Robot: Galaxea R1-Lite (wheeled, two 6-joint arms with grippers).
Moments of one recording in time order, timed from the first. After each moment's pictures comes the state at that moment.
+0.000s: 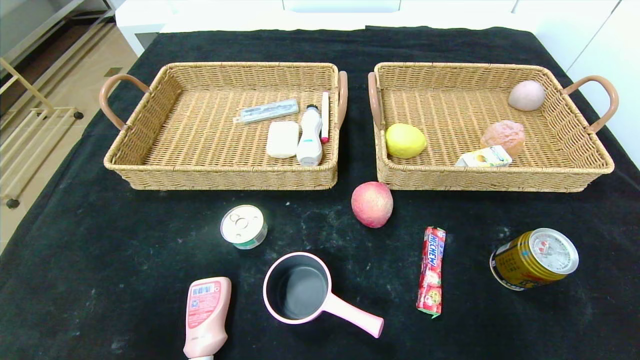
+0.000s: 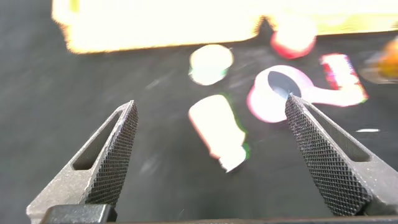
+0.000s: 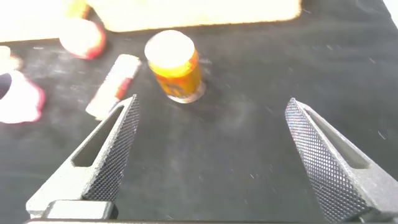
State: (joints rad) left arm -0.03 0.22 -0.33 -0.03 -0.25 -0.08; right arm 0.02 0.21 -0.34 0.07 0.14 0.16
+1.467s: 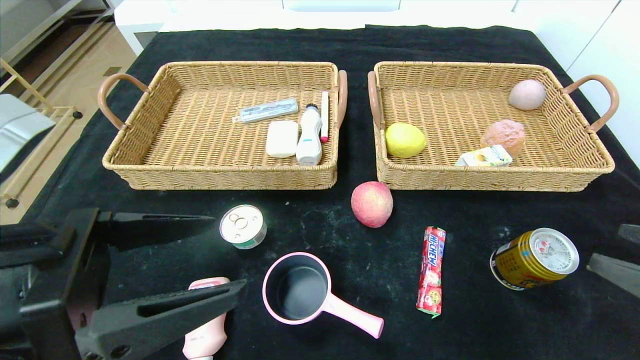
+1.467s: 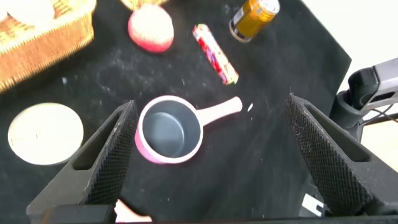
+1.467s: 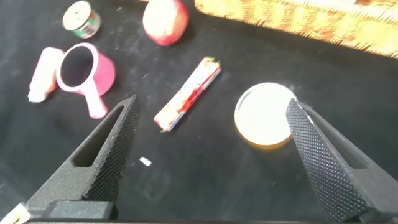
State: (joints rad) left arm -0.53 1.08 -0.82 -0.04 -0.42 0.01; right arm 0.31 0.90 -0.68 -0.02 0.25 0.07
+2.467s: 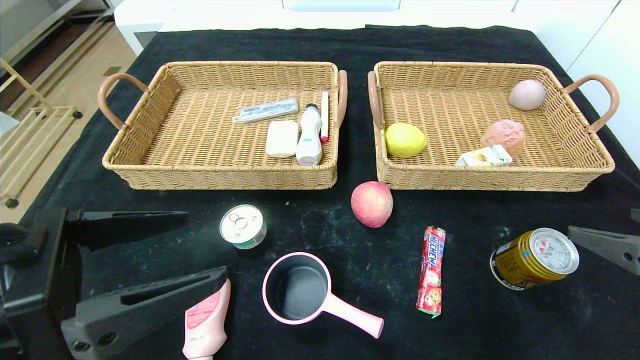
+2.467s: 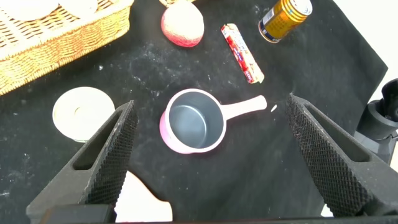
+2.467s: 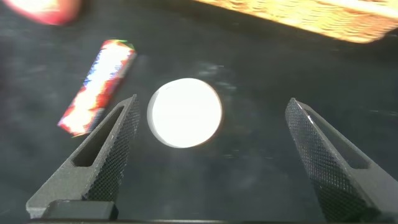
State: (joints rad) left arm -0.51 1.04 -0.80 -0.03 -0.33 0.02; right arm 0.34 1.07 -0.90 0.24 -0.13 0.01
